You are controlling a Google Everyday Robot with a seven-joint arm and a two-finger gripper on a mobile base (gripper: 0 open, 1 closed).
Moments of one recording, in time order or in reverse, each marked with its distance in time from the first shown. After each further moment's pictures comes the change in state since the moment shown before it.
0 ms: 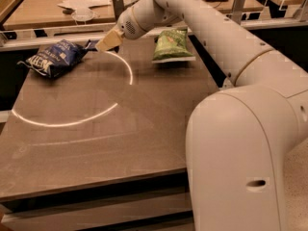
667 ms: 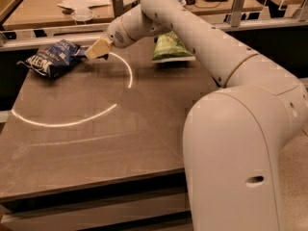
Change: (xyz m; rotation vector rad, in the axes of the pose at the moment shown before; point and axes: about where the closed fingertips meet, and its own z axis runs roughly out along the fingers) arm -0.001 0.020 0.040 -0.055 -0.039 -0.005
